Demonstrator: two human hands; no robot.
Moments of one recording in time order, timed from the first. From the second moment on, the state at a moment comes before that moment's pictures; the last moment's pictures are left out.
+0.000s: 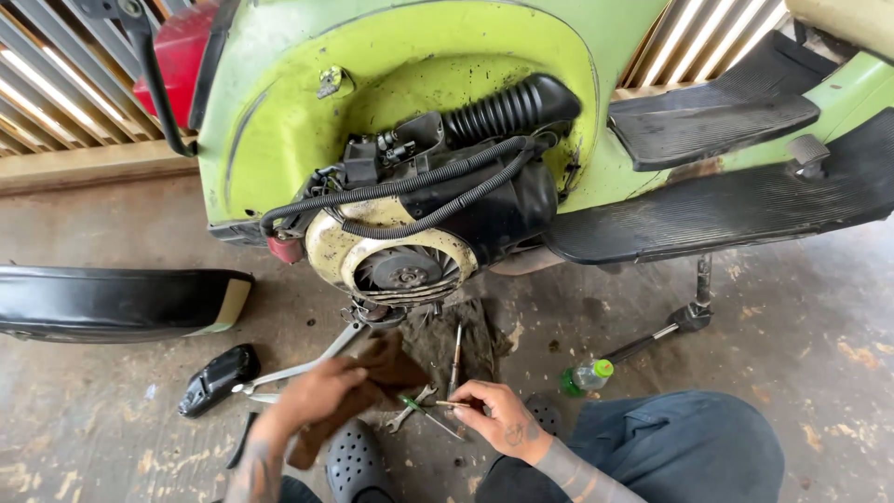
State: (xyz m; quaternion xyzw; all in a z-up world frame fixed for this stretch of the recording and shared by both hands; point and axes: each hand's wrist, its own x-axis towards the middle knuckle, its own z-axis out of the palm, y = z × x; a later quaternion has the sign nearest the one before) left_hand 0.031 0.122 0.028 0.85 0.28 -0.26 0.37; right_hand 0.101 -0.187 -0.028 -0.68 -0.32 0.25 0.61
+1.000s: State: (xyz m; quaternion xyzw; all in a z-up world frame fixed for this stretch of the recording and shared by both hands) left_hand -0.015 -0.012 -0.004 0.83 0.16 -0.02 0.53; right_hand 0.092 -0.184 -0.036 -0.72 -0.33 0.24 0.56
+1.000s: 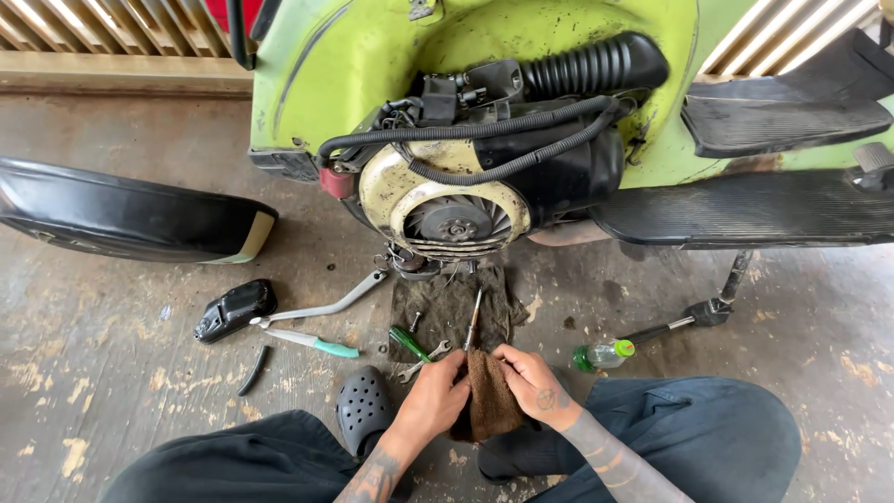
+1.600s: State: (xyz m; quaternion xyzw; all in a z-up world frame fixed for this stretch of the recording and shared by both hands) left_hand -0.014 0.009 -0.039 0.61 0.14 -0.03 0.78; right_hand 0.088 -0.177 -0.032 -0.67 -0.23 0.32 0.63
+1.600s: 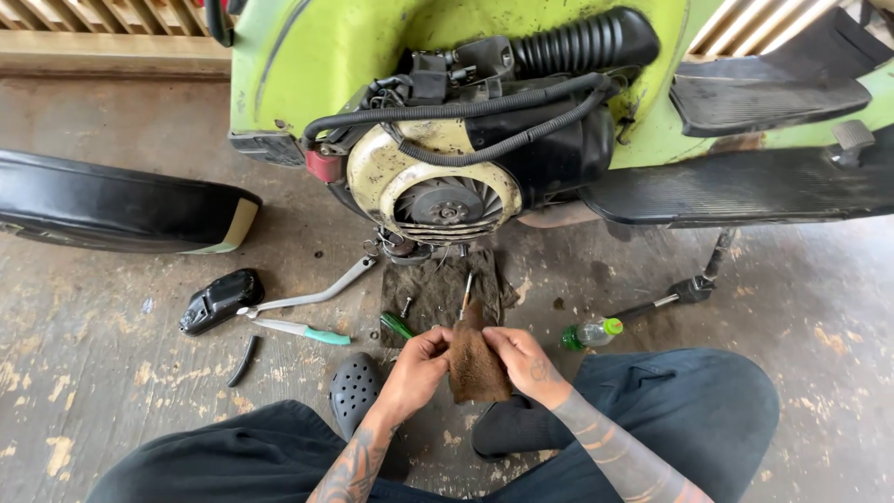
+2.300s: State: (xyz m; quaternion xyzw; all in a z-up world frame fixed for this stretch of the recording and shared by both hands) left_hand -0.016 0.022 -0.060 0.56 0.18 -0.06 0.81; right_hand 0.079 -0.175 -0.003 -0.76 -0.51 -0.02 0.40
